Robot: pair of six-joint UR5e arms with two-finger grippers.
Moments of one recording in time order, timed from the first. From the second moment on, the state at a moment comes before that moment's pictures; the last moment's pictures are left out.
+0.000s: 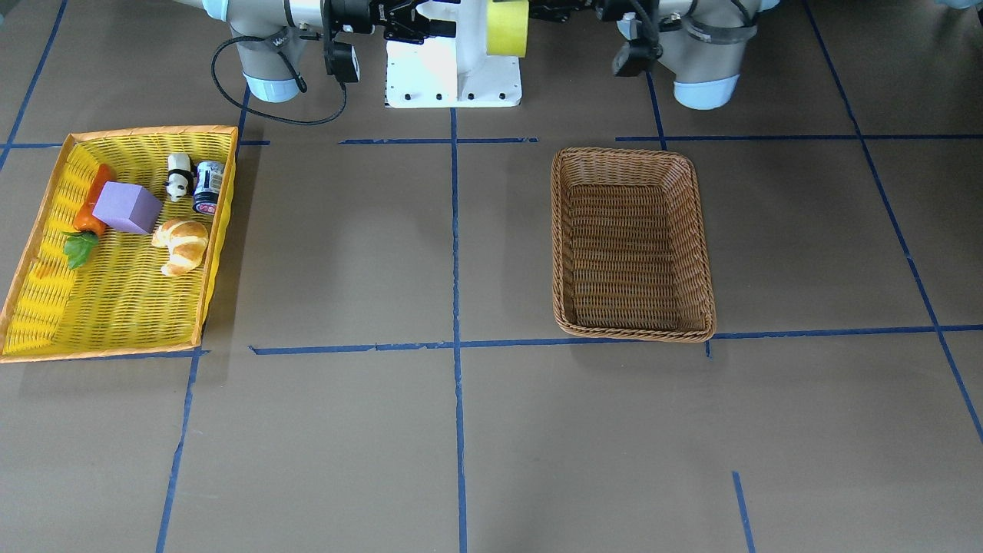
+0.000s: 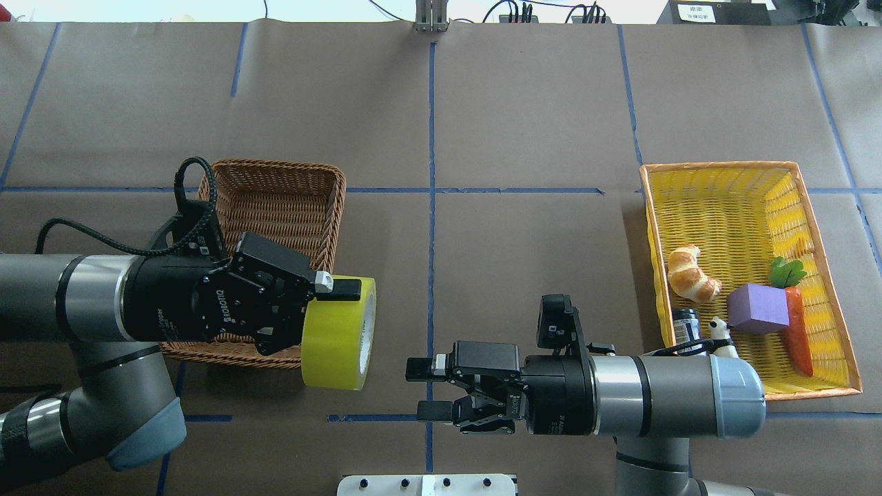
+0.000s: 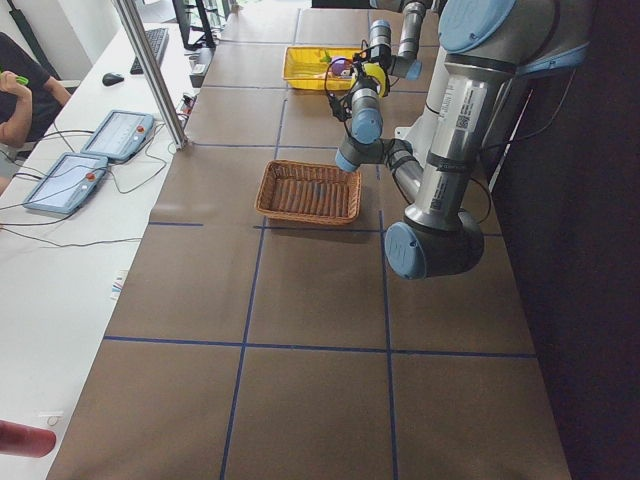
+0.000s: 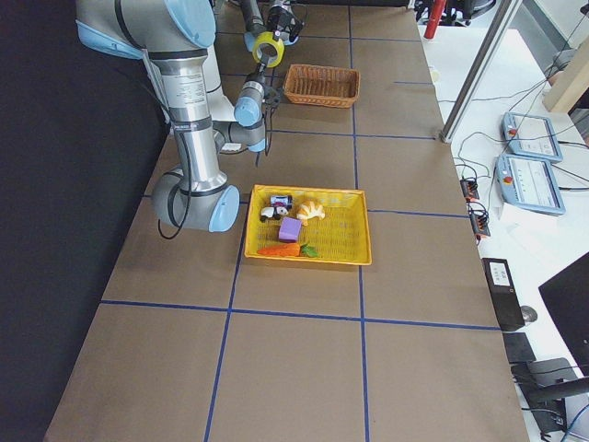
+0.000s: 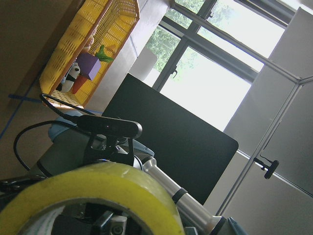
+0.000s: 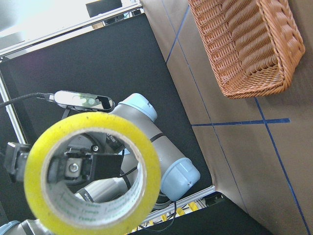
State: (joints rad) left arm -0.52 -1.87 -1.86 -3.30 -1.93 -2.39; right arm 0.22 -1.23 1.76 0.14 1.69 2.07
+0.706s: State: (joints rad) left arm -0.77 -1.87 -1.85 -2.91 -2.28 -2.26; right arm 0.54 -1.26 1.78 -0.21 1.94 1.86
